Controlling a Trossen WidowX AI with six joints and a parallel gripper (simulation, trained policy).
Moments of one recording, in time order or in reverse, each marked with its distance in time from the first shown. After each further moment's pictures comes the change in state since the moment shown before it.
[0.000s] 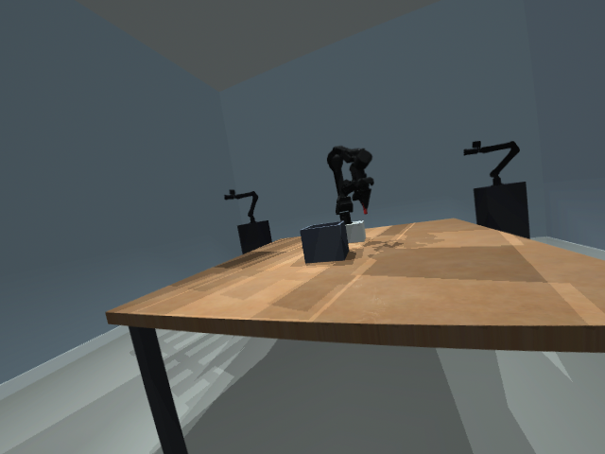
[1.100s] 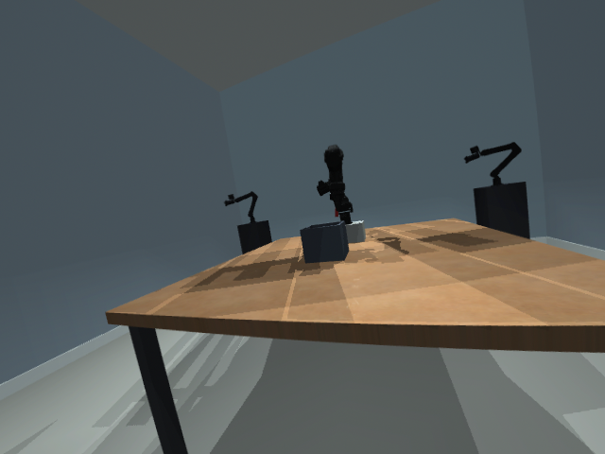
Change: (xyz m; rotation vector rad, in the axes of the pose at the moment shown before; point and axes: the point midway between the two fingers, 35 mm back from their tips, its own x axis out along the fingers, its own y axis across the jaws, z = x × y) arm -0.009 0.002 0.114 0.051 -0.135 -0.109
